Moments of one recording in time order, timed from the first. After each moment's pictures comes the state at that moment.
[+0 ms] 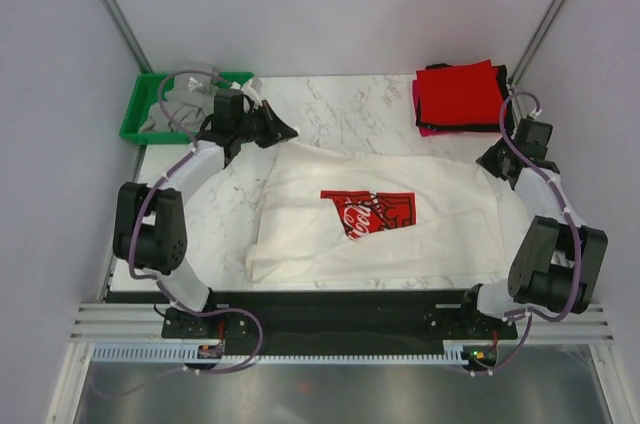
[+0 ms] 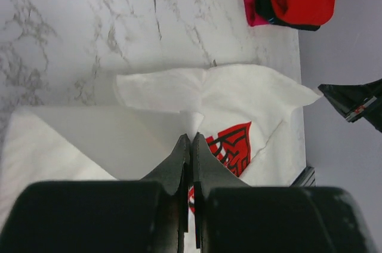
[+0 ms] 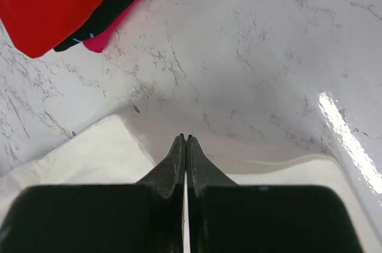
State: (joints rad) left arm -0.22 1.71 1.23 -0.03 0.52 -0.65; right arm -0.30 1.46 0.95 -0.25 -0.14 0.51
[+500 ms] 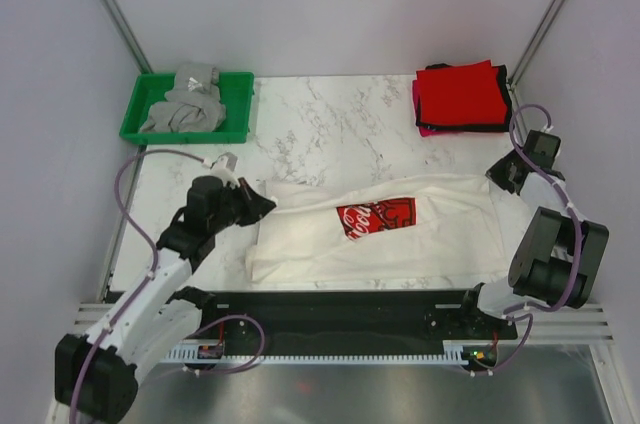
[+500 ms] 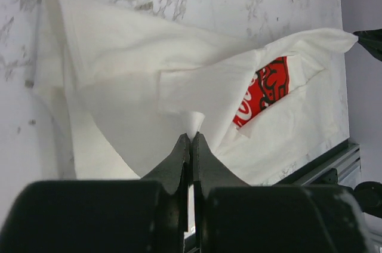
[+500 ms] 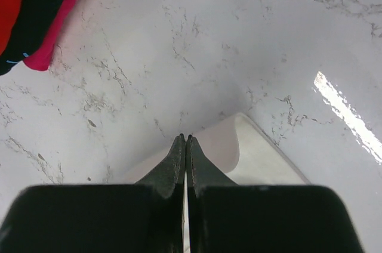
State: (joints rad) left arm -0.34 0.88 0.56 -0.18 0.25 -0.64; right arm -0.39 1.48 0.88 -0.23 -0.11 0.53
